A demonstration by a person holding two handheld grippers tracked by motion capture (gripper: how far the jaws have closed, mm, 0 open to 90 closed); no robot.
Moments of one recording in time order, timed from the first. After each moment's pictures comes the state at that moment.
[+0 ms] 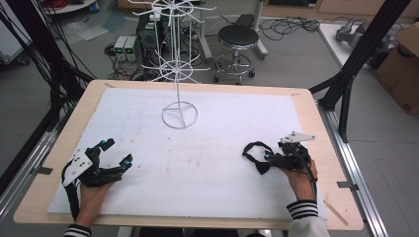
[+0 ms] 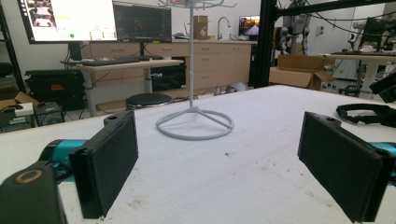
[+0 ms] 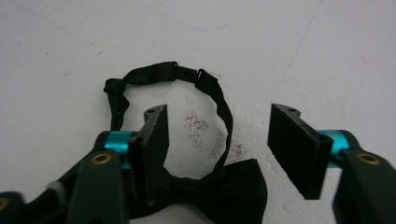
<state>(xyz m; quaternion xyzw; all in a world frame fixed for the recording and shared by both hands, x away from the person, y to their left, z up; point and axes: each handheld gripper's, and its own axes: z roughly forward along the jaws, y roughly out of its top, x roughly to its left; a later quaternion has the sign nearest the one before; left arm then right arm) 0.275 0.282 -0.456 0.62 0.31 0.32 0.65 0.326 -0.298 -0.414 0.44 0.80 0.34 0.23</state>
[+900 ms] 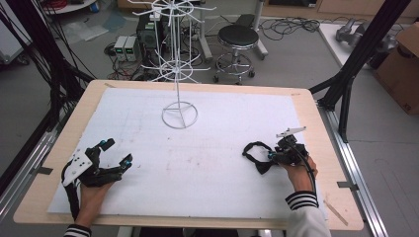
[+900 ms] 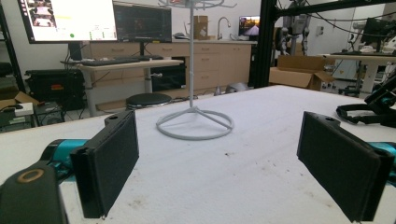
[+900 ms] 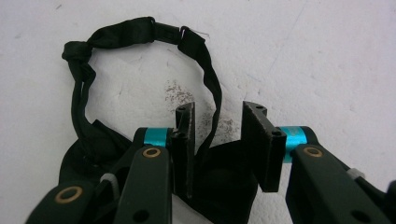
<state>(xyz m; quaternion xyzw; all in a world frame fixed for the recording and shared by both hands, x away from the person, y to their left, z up) 0.275 0.282 -0.456 0.62 0.31 0.32 0.65 0.350 -0.298 -0.418 0.47 0.83 0.25 0.18</state>
